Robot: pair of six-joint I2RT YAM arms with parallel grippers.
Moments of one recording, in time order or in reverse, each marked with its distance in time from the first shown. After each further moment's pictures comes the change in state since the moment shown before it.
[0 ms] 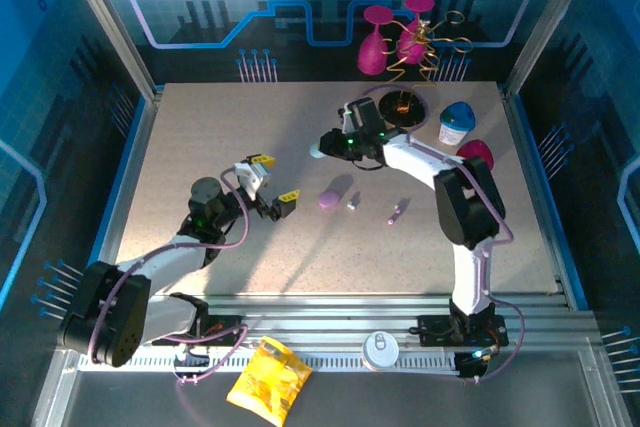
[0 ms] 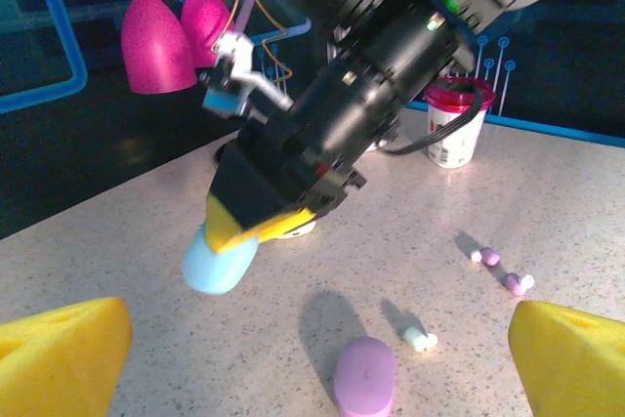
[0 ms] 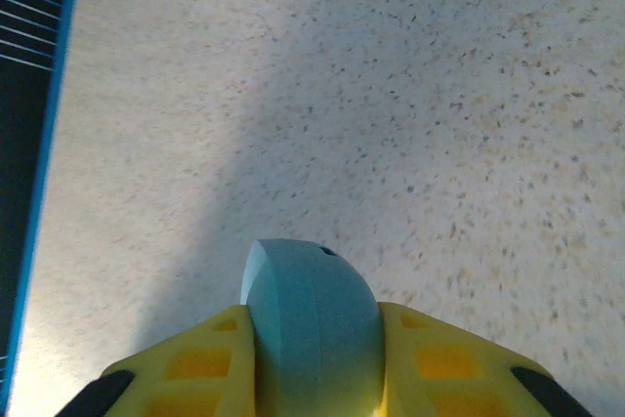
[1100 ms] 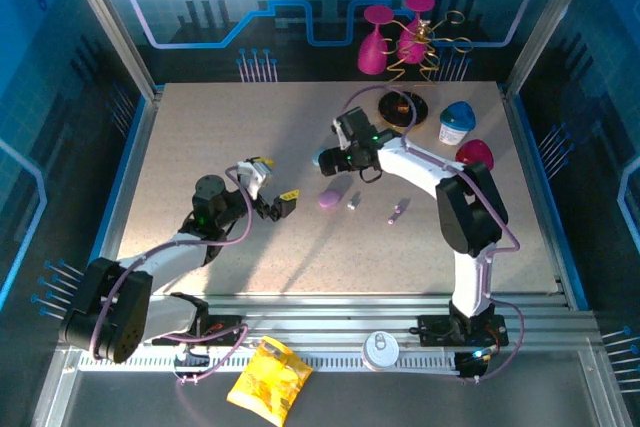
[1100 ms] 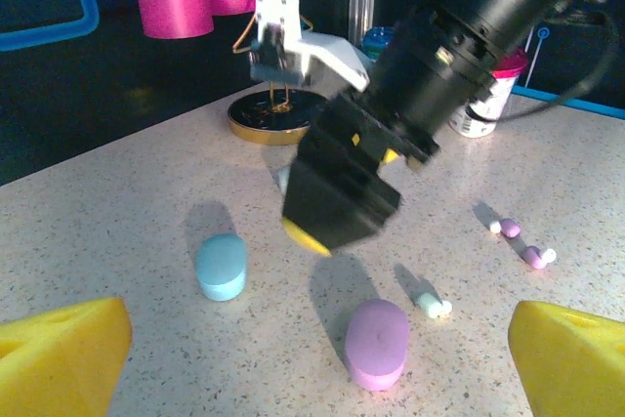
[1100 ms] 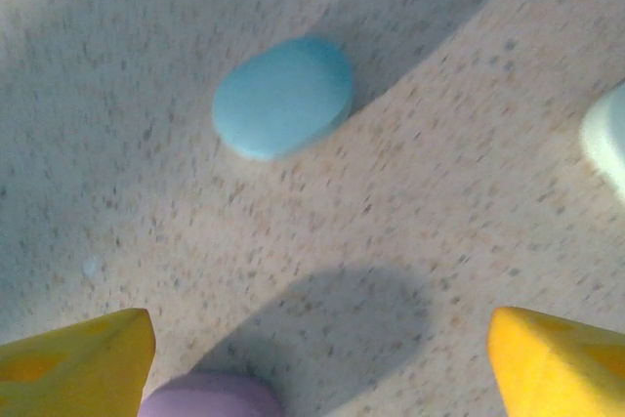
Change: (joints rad) left arm 0.000 0.029 0.017 -0.070 -0.047 -0.009; right arm 0.084 -0.088 -0.040 -0.272 0.334 -0.367
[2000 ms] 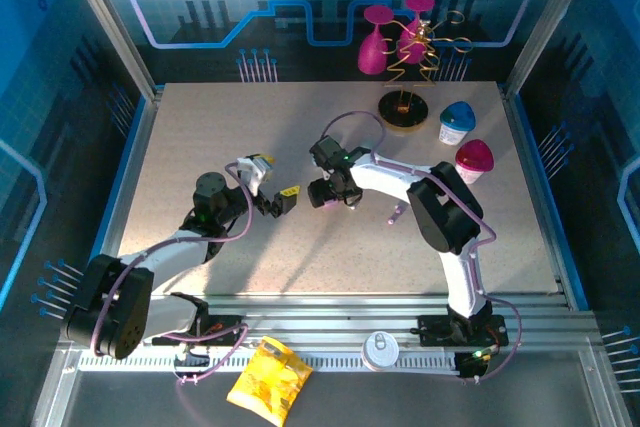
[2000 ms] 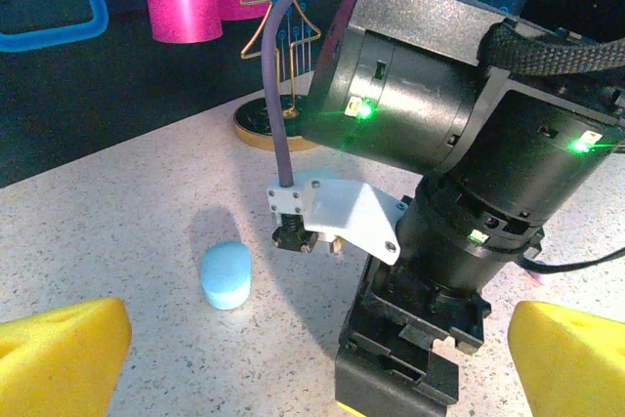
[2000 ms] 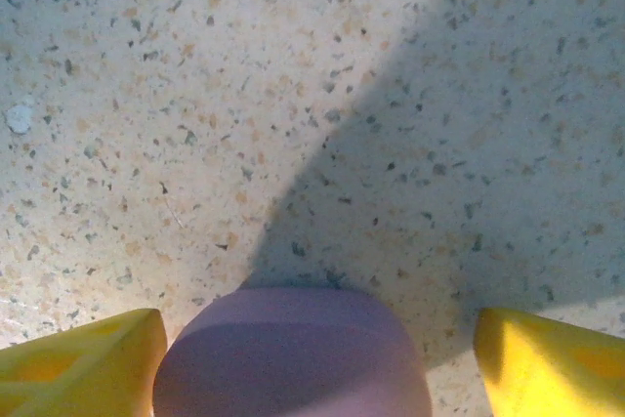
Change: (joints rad) left arm 0.000 0.016 0.019 0.003 -0.010 -0.022; right arm 0.130 0.110 -0.001 -0.115 0.059 0.101
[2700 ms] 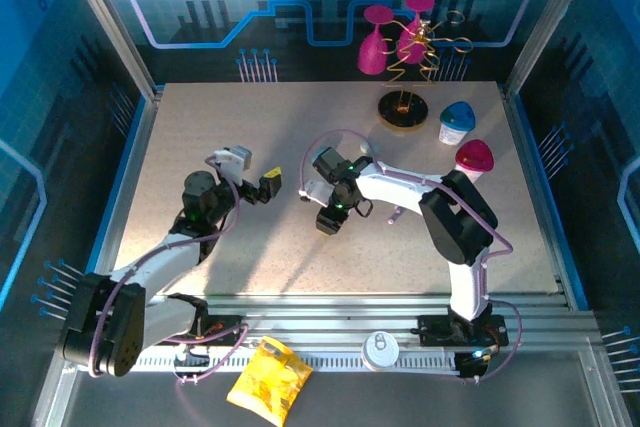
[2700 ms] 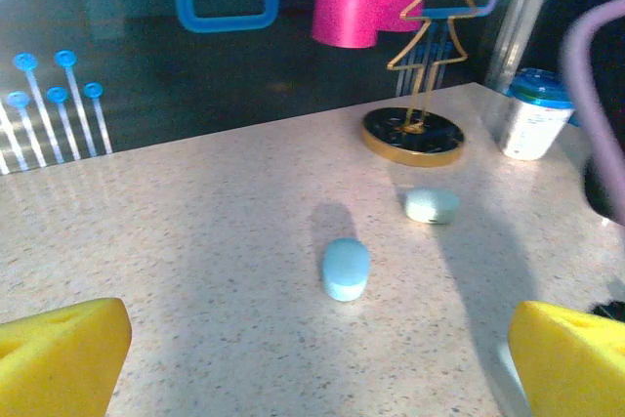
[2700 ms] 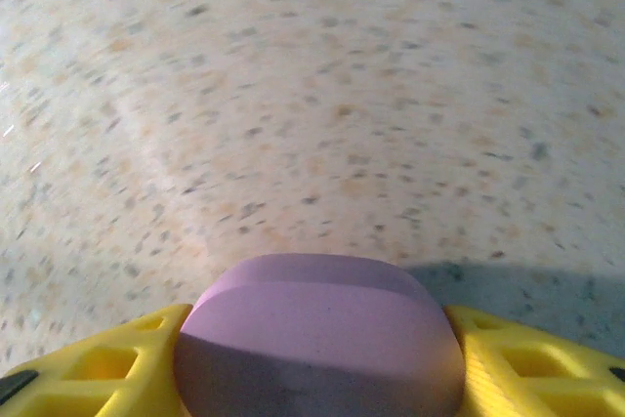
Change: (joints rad) left arm 0.069 -0.094 0.005 -0.092 -0.233 -0.117; right arm 0.041 -0.120 -0.132 -0.076 -0.247 -0.764
